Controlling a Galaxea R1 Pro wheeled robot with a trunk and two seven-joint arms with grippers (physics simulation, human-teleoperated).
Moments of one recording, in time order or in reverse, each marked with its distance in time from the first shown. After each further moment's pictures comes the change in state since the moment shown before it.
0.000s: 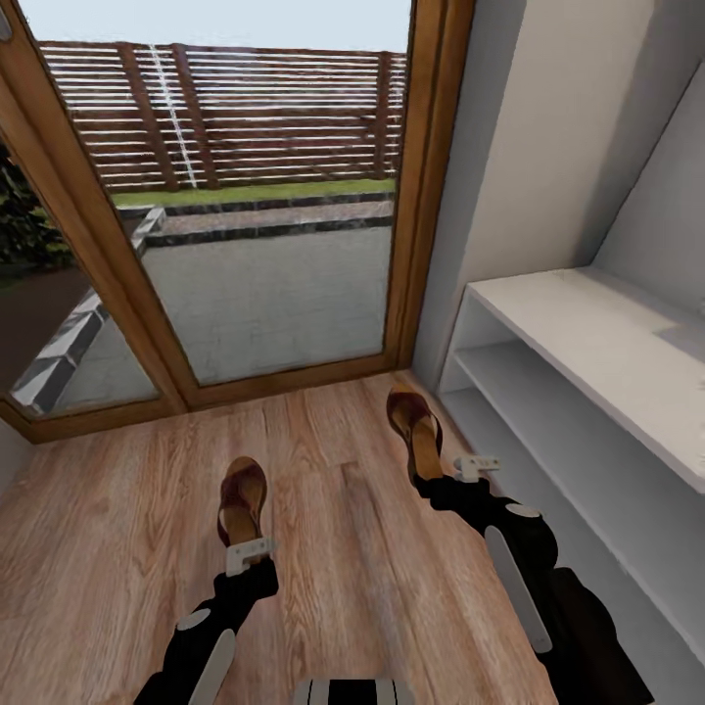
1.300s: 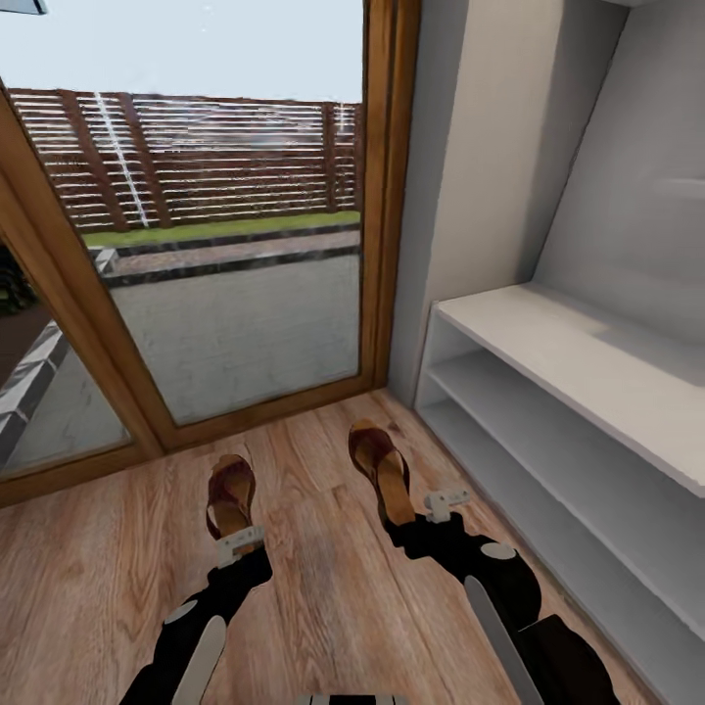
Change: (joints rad) left arm -0.011 -0.008 0.064 -0.023 0.102 -0.004 -0.012; right arm 0.117 -0.005 0.163 -0.094 0.015 0.063 -0.007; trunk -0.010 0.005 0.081
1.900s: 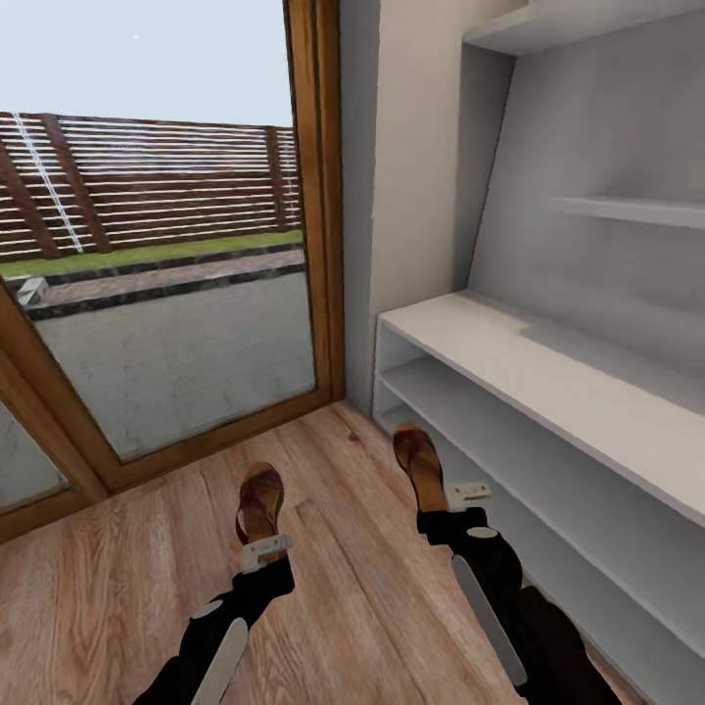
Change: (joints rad) left arm -0.045 0.005 -0.103 0.117 0.015 0.013 -0.038; right arm -0.103 0.013 -0.001 0.189 -0.005 0.008 -0.325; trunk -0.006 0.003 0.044
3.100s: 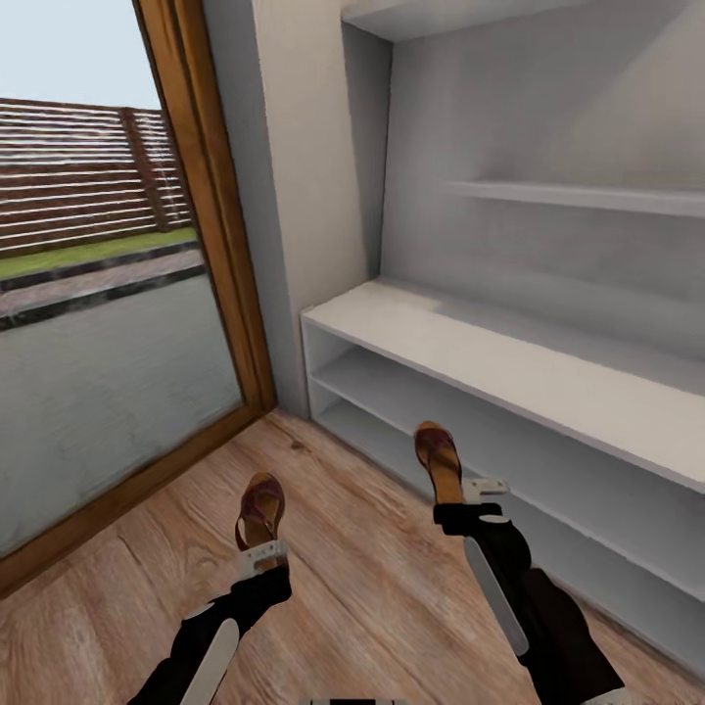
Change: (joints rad) left arm 0.001 0.020 0.017 0.018 0.063 0.050 -0.030; right arm -0.033 0.001 -0.090 0.065 -0.004 -0.015 -0.007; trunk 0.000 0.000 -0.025
